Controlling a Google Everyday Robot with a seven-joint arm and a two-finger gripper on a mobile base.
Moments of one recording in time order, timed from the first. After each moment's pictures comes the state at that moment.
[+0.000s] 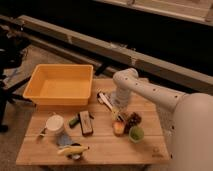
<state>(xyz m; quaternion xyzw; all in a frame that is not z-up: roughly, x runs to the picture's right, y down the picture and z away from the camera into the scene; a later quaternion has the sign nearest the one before) 0.085 0.144 0.855 -0.42 0.12 0.35 0.83</state>
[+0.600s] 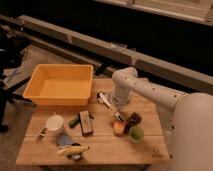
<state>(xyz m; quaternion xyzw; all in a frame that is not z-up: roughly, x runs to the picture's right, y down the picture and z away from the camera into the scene) 0.067 0.127 0.859 -0.40 0.10 0.37 0.83</state>
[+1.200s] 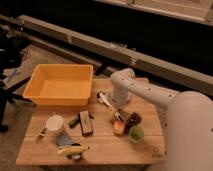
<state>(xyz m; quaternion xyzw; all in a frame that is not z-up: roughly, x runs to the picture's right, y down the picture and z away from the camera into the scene) 0.066 0.138 0.881 -0.39 0.13 0.38 0.83</state>
